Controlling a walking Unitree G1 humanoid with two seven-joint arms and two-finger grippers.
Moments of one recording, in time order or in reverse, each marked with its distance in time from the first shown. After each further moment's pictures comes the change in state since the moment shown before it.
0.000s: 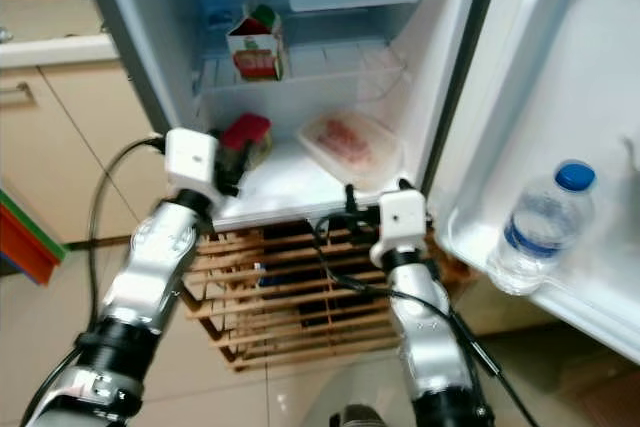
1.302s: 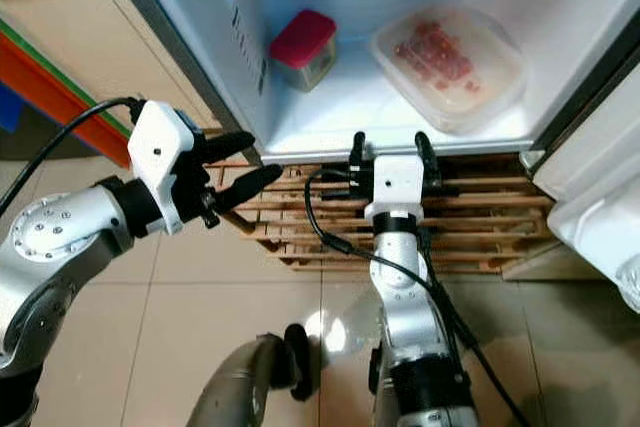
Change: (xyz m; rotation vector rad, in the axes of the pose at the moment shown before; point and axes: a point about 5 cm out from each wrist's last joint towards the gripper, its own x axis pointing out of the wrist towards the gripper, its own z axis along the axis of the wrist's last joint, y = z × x) left arm -0.059 0.009 0.079 0.051 0.137 -0.506; right arm 0.012 0.023 0.035 -0.072 -0.200 -0.164
